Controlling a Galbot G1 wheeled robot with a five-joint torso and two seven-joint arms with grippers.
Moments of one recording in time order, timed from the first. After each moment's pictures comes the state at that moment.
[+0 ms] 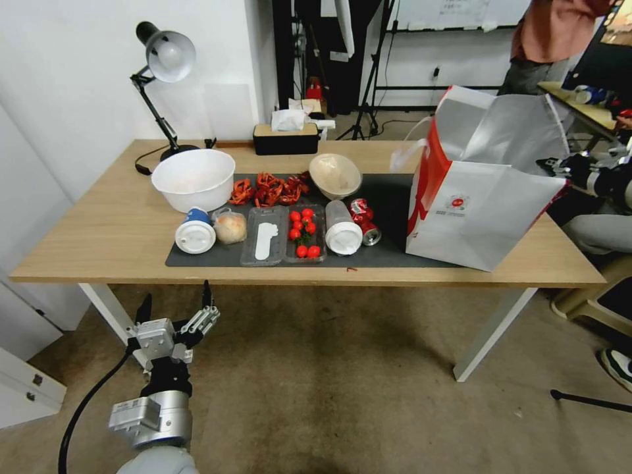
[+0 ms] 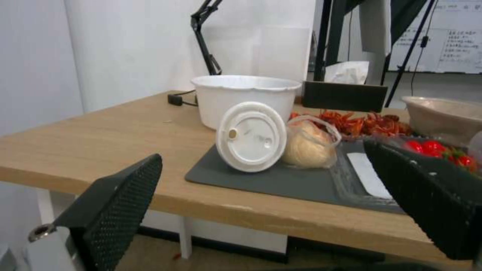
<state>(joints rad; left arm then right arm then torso) 1.78 -1.39 -0.46 -2.28 -0.18 -0.13 -0.36 -1.04 0.30 0.72 1.93 2.07 -0.36 0.61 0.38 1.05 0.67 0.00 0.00</state>
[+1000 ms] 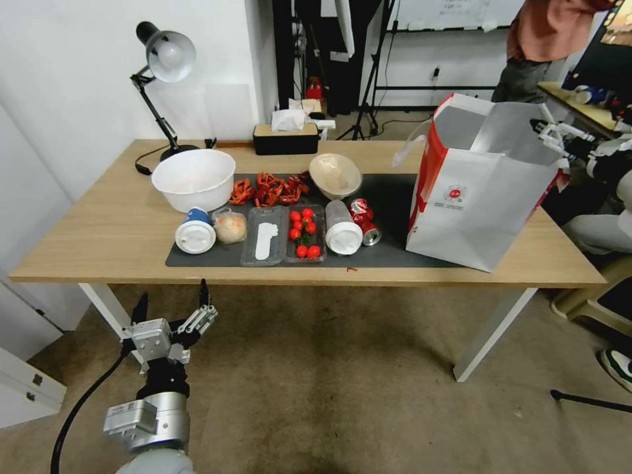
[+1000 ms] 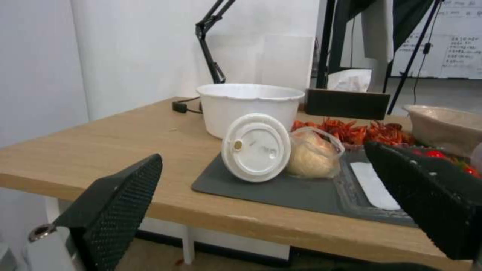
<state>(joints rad) 1.80 -1.40 -0.47 -2.31 -0.17 -0.14 -0.36 -1.15 0.29 0.72 2.09 1.51 -0.10 0.46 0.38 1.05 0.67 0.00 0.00</state>
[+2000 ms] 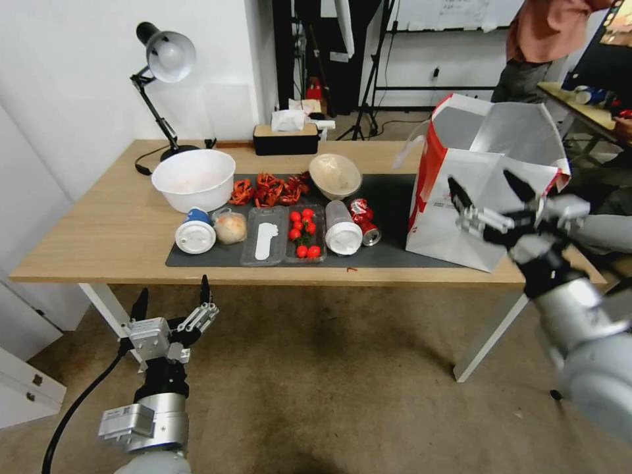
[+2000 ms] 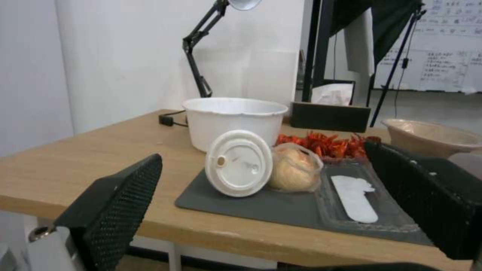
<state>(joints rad) 1.81 -1.41 -0.47 -2.32 -0.16 -0.17 -0.30 -1.70 0.61 0.68 2.40 0.81 0.26 0.33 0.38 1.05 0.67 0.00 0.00</state>
